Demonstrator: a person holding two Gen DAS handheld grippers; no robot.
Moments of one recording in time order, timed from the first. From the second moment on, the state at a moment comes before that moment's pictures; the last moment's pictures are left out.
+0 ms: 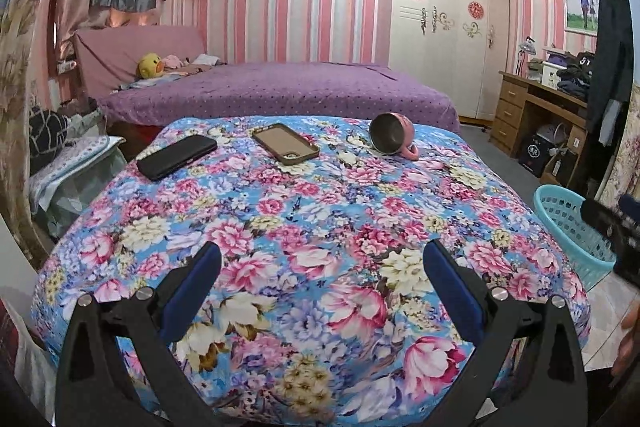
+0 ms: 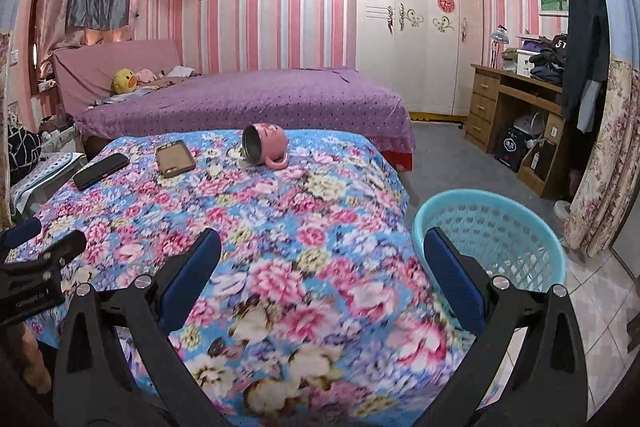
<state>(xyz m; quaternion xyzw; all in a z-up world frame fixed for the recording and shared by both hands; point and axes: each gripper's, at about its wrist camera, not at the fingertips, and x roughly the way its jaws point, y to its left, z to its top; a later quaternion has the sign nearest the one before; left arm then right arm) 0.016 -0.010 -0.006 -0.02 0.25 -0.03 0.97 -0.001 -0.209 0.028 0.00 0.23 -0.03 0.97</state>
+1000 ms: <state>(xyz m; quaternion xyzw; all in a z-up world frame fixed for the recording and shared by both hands) 0.002 -0.003 -0.001 -0.01 0.21 -0.03 0.98 -0.003 -0.172 0.028 -0.04 0.21 -0.02 0.98</state>
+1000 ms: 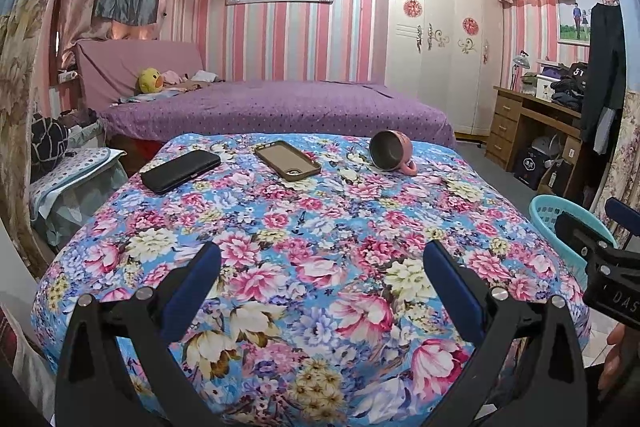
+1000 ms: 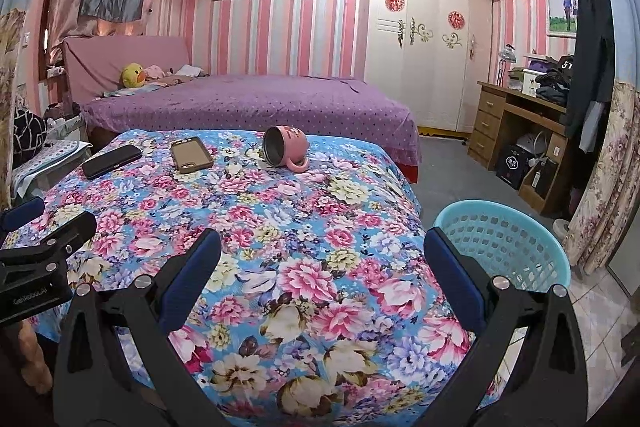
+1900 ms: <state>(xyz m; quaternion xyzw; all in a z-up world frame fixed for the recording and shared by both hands) 0.006 0.006 -0.006 -0.01 0.21 -0.02 0.98 0.000 -0.163 0.031 -0.04 0.20 -0.02 0.98</state>
